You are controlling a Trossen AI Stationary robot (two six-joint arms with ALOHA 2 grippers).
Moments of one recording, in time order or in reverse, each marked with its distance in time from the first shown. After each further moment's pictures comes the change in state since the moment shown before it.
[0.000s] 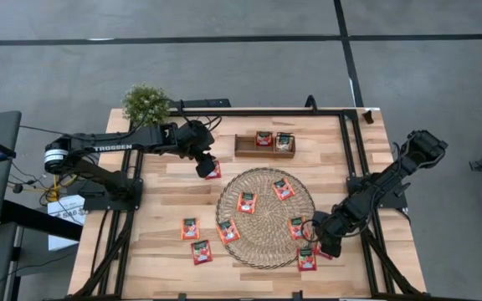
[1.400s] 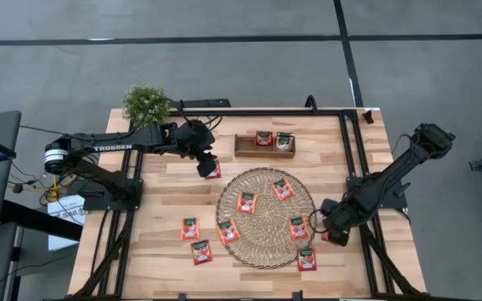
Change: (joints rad) left arm 0.000 0.000 0.000 0.029 0.000 0.000; right arm -0.009 -0.213 0.034 -0.301 0.045 0.045
